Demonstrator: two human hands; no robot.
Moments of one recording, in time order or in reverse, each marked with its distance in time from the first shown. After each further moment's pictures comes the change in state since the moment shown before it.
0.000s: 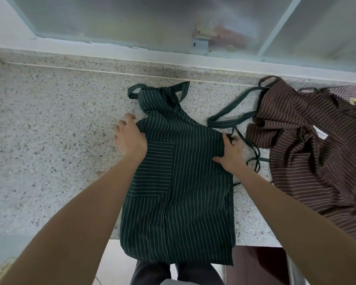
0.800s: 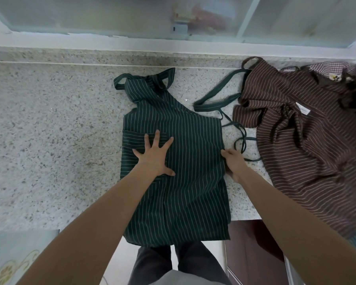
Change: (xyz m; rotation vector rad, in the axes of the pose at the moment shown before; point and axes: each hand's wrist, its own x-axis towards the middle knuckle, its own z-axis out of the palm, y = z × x) left_hand -0.076 -0.003 0.043 0.471 -0.729 0.469; right_hand -0.051 0.045 0.017 0.929 -0.036 0.482
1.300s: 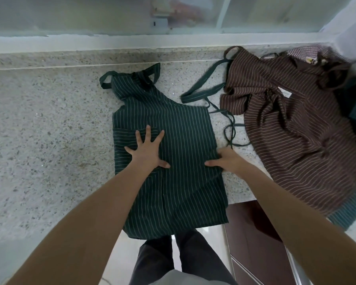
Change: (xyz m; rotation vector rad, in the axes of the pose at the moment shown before) left_hand -0.003 0.002 0.001 0.005 -0.004 -0.022; right_hand -0.030 0.020 -0.017 -0.486 -0.238 -0.136
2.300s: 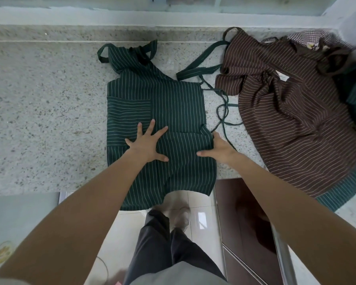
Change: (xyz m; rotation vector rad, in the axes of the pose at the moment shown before) left_hand -0.043 0.015 0.054 0.005 0.006 0.088; right_hand -0.028 0.040 0.015 -0.101 0.037 -0.106
